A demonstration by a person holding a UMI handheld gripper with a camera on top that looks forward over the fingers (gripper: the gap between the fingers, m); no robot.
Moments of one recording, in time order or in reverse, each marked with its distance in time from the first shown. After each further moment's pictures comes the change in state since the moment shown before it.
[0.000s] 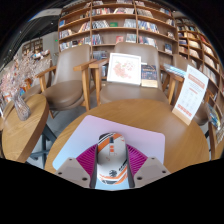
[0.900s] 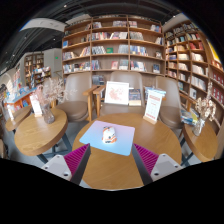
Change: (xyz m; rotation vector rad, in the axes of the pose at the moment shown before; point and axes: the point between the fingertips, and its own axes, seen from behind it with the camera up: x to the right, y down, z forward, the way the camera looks) arm 0.009 0.038 -0.277 0.232 0.042 0.015
